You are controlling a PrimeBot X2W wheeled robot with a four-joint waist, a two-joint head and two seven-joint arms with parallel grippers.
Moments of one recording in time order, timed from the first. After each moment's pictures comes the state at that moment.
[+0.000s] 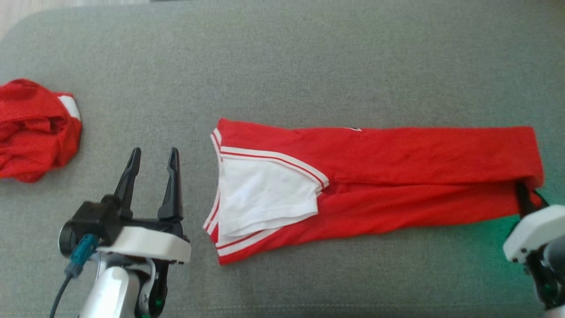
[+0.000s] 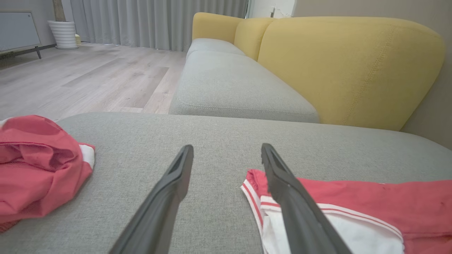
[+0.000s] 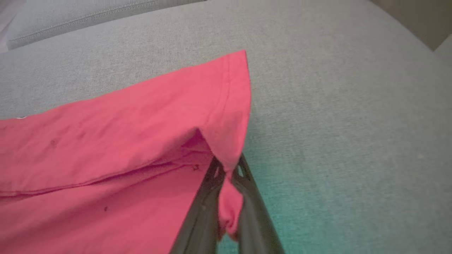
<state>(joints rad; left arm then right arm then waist) -0.10 0.15 -0.24 0.07 -0.29 0.08 -0.25 -0.08 -0.11 -0.27 0.12 0.20 0.13 0.40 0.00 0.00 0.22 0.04</state>
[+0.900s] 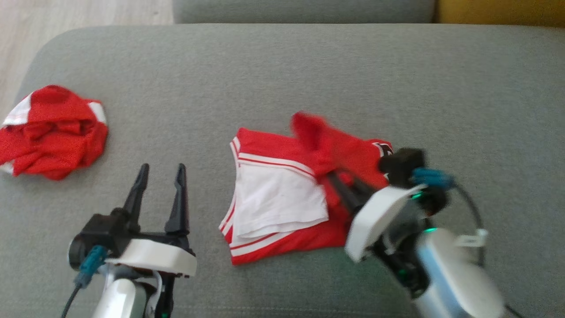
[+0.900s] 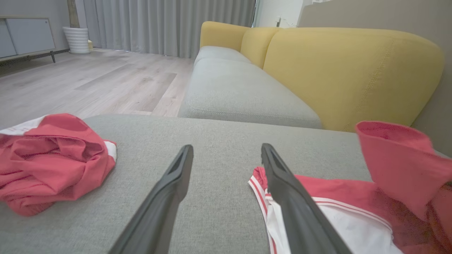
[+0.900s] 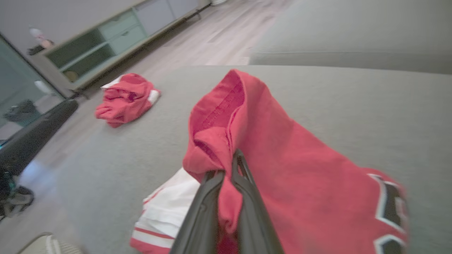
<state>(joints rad) -0.05 0.13 -0.23 0.08 -0.27 0.06 -0.25 -0.24 -0.06 0.40 0.08 0.35 0.13 0.38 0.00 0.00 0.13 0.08</state>
